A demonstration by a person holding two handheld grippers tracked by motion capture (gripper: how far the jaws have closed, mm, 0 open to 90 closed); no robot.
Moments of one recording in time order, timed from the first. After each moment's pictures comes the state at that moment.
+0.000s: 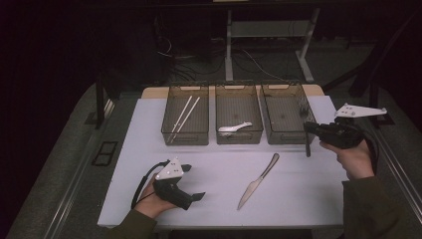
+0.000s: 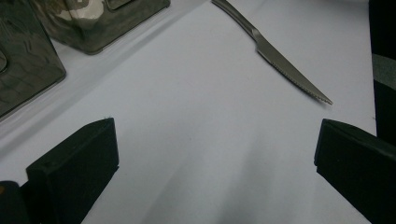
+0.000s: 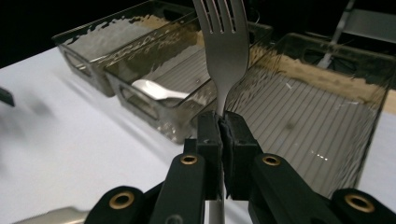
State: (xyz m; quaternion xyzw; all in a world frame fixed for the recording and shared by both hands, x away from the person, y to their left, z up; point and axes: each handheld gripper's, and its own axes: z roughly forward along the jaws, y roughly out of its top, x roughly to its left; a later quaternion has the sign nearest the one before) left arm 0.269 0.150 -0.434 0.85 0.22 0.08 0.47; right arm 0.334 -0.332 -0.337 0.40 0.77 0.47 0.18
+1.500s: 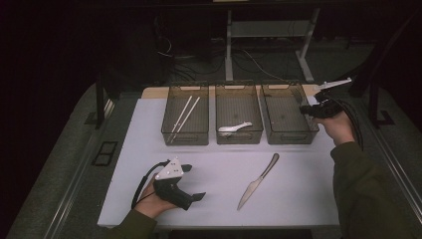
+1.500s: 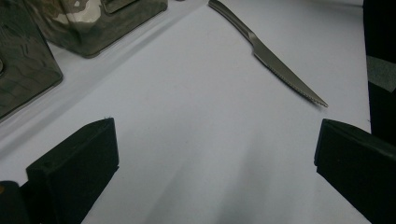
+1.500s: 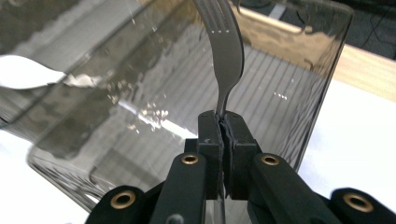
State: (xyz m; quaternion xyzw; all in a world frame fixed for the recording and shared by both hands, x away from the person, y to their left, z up) left arm 0.269 0.150 -0.433 0.85 0.22 0.07 0.48; right arm 0.446 -0.334 -0.360 0.48 0.79 0.33 0.18
